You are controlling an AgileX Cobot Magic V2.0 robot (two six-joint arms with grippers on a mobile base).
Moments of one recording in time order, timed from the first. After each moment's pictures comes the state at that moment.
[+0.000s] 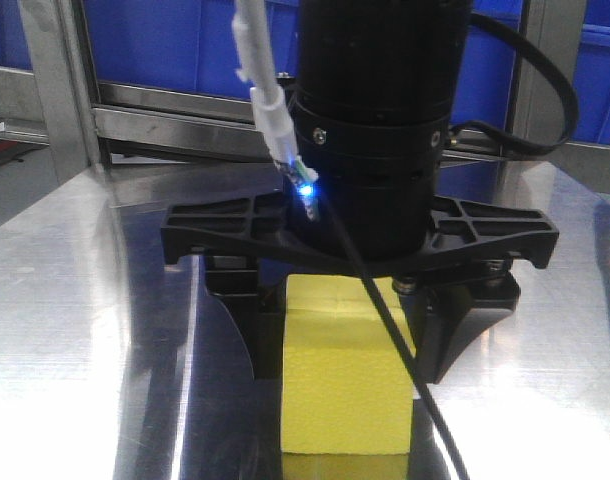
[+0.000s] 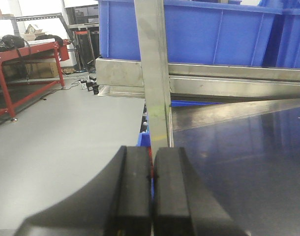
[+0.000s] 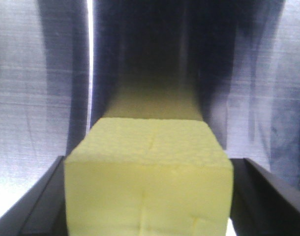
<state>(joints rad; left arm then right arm) 0.00 -0.01 0.00 -0.01 0.05 0.04 0.93 1.70 -1.15 -0.10 0.89 1.04</state>
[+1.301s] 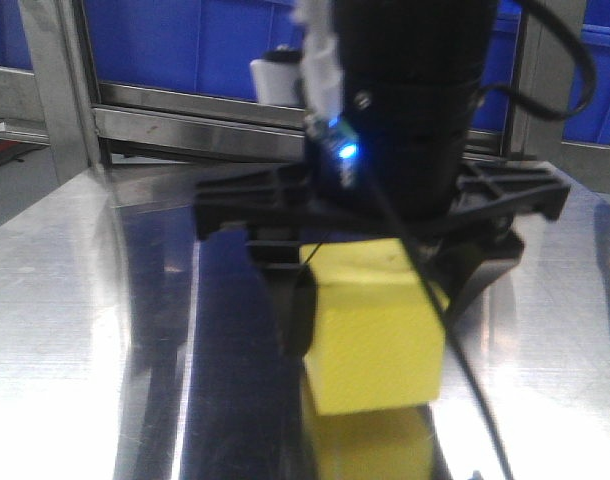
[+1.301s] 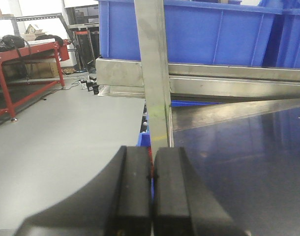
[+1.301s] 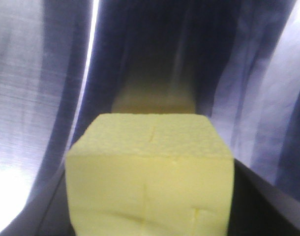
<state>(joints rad) 0.00 -0.01 0.00 -0.01 0.05 0.04 0.86 1.64 -1.14 -0.09 0.90 0.79</state>
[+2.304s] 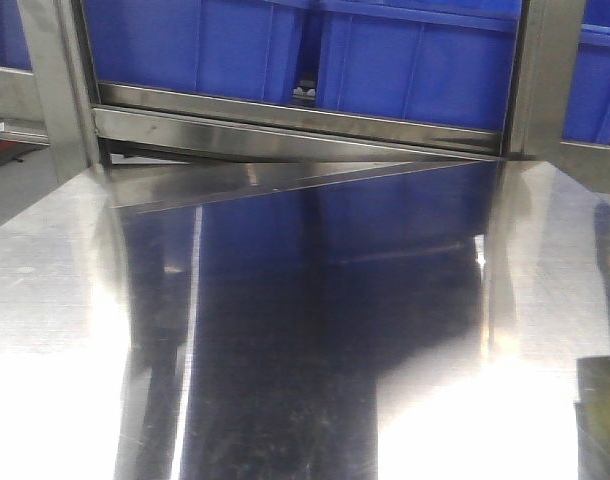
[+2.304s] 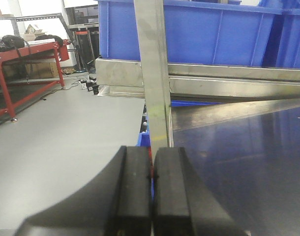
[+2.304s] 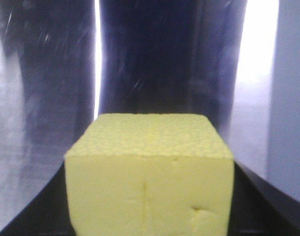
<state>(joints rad) 0.00 -0.01 0.00 -0.01 0.05 0.04 0.17 1.05 -0.63 0.06 0.62 0.20</state>
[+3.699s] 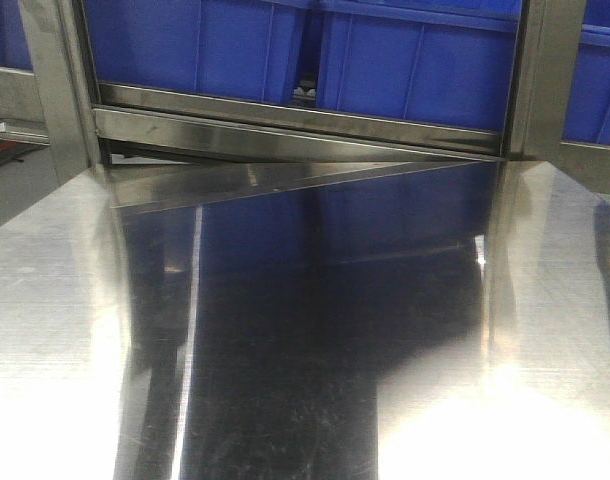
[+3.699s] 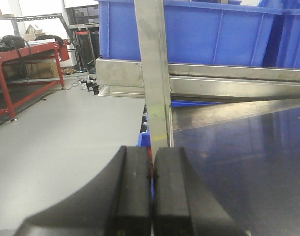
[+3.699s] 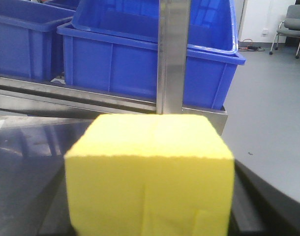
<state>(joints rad) 0.00 -0.01 0.00 -0.01 0.05 0.04 0.03 0.31 -0.27 -0.09 0.08 0.16</state>
